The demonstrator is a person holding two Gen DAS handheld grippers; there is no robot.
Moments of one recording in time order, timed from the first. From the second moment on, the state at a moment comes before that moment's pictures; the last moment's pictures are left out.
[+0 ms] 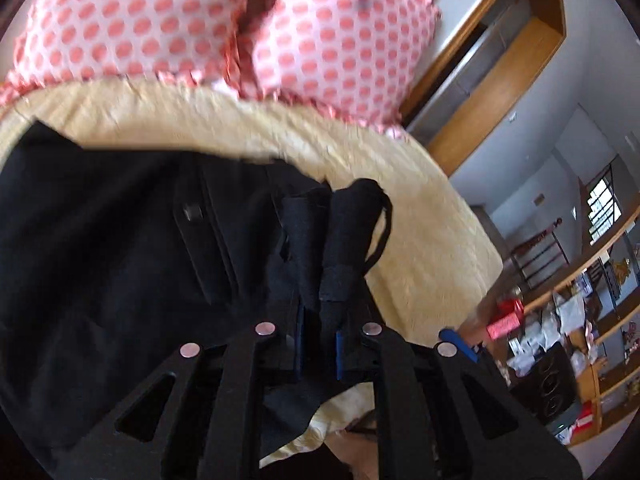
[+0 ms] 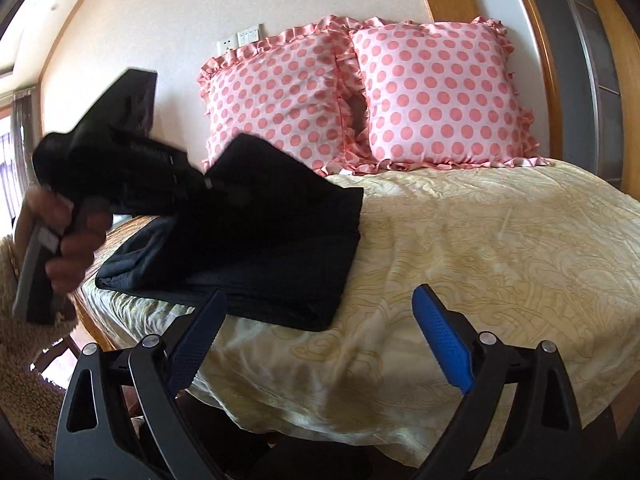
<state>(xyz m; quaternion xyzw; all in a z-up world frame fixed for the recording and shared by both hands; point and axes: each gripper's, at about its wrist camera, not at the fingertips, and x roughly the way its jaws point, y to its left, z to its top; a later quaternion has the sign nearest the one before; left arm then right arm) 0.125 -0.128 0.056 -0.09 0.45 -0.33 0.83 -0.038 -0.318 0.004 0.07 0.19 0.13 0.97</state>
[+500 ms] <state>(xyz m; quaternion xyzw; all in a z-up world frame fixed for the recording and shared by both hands) 0.083 -0.149 0.066 -0.03 0.36 -0.34 0.87 -0.035 -0.336 -0.005 0.10 0.19 0.11 0.97</state>
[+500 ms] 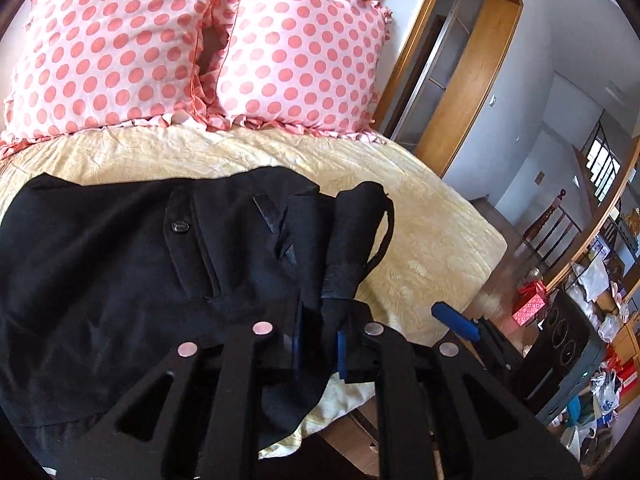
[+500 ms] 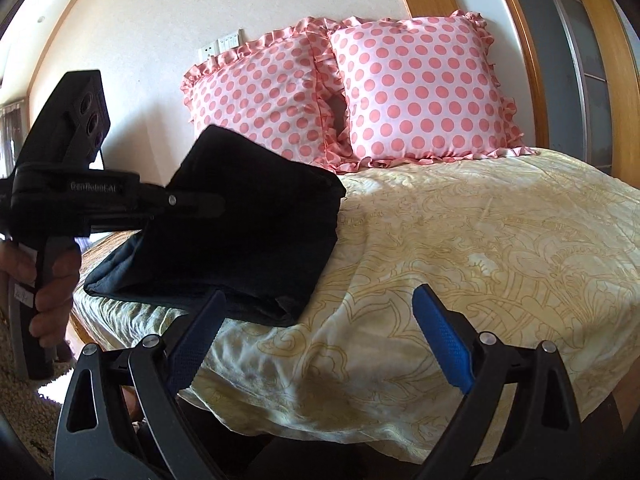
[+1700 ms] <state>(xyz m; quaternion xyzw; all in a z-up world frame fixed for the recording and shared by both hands) 0.061 -0.007 0.030 -0.05 0.31 -0.16 0.94 0.040 -0.245 0.010 0.03 0.25 0.13 0.96</state>
